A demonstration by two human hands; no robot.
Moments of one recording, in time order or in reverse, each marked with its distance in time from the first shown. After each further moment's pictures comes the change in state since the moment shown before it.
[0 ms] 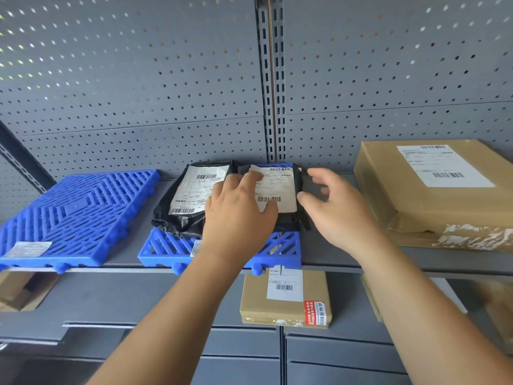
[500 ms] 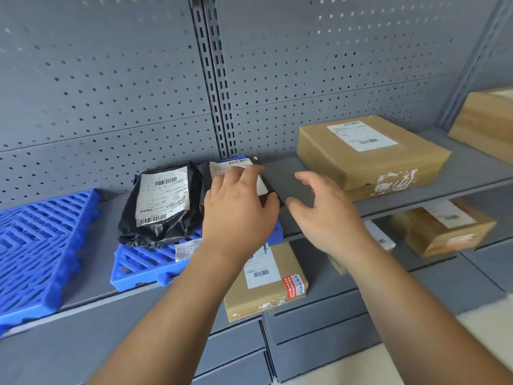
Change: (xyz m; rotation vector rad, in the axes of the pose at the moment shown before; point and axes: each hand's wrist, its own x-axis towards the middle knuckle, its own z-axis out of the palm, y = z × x) left_hand -0.014 -0.004 -0.004 -0.155 -0.080 0.340; right_hand -0.075 -0.014 0.019 -0.200 0.266 0.121
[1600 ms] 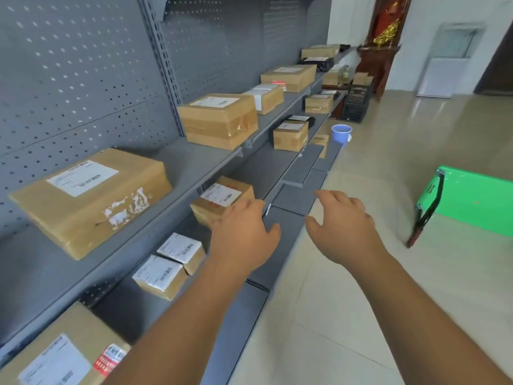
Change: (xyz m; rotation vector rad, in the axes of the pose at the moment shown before) left_hand -0.124 0.330 0.154 -0.097 -0.583 0.709; right_hand -0.230 0.199 -0.271 -0.523 0.397 0.794
